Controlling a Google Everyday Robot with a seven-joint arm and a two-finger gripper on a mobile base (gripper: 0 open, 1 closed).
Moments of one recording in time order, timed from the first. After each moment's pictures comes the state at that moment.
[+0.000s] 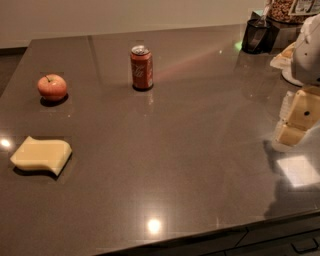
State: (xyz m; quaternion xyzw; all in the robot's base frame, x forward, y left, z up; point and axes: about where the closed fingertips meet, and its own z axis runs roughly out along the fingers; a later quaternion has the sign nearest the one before) arm 0.438 -0.217 0.976 -0.60 0.78 -0.03 0.16
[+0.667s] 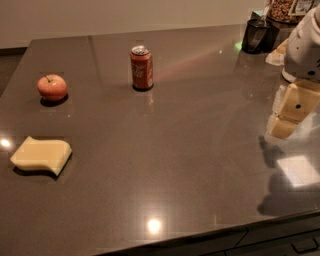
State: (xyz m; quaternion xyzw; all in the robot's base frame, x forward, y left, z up) arm 0.450 -0.212 0.978 -0.60 0.79 -0.03 0.16
